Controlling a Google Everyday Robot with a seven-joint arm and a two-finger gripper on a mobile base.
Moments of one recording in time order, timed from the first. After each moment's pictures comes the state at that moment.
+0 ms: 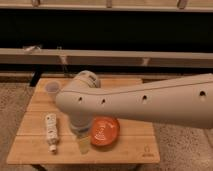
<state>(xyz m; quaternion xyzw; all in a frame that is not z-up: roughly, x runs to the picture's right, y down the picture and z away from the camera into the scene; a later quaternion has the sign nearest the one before) -0.101 0.181 0.563 -0.13 0.33 0.92 0.14</state>
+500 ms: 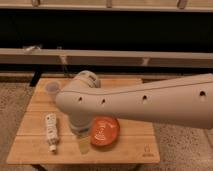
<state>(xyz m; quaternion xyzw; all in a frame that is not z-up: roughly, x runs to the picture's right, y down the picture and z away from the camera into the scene) -0.100 0.182 0.564 -0.13 0.33 0.92 0.15</state>
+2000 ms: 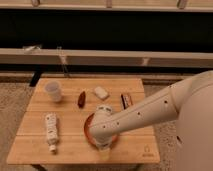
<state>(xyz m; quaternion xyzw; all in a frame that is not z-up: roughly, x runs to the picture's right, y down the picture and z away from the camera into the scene) -0.019 0.299 0.741 -0.07 0.34 0.93 0.12</state>
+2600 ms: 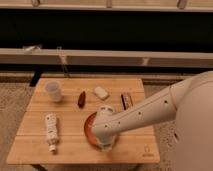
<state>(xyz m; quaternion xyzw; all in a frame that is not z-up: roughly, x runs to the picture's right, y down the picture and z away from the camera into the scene) -0.003 0.296 0.743 -0.04 0.35 0.93 0.10</state>
